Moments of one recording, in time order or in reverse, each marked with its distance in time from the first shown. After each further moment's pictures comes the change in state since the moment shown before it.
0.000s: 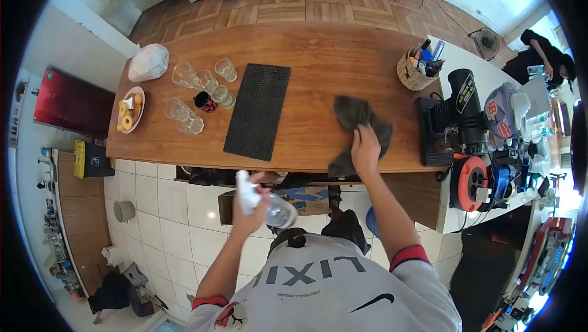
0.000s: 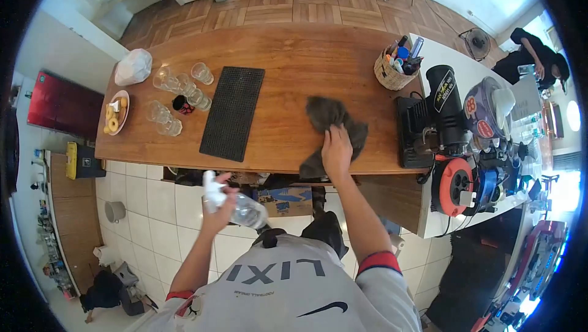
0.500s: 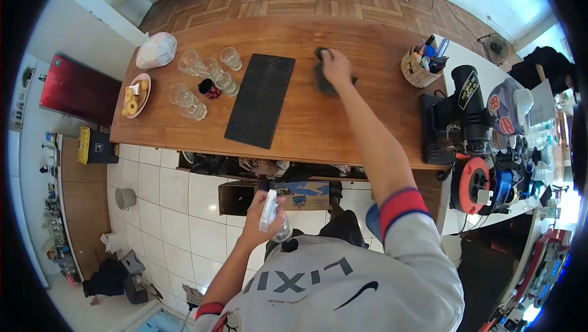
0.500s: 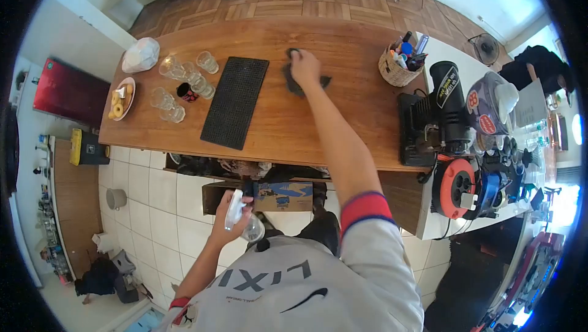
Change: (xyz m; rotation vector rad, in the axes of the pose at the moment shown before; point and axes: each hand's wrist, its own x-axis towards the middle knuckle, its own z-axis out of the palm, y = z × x) left_hand -0.060 -0.024 0.012 0.311 -0.192 0.082; right_hand 0.186 -0.049 0.078 0.443 -0.232 0.247
